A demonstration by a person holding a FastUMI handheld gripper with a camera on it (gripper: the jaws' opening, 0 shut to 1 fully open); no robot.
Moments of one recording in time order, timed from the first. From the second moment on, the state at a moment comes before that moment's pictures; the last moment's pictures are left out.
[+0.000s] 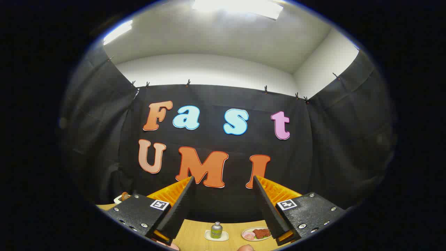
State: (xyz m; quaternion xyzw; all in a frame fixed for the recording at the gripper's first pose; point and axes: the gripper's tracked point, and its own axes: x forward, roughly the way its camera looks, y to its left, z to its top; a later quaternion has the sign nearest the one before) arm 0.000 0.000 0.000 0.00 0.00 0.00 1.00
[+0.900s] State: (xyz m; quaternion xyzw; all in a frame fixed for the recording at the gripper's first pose) arm 0.003 0.030 -0.011 0.01 0.02 0.02 1.00
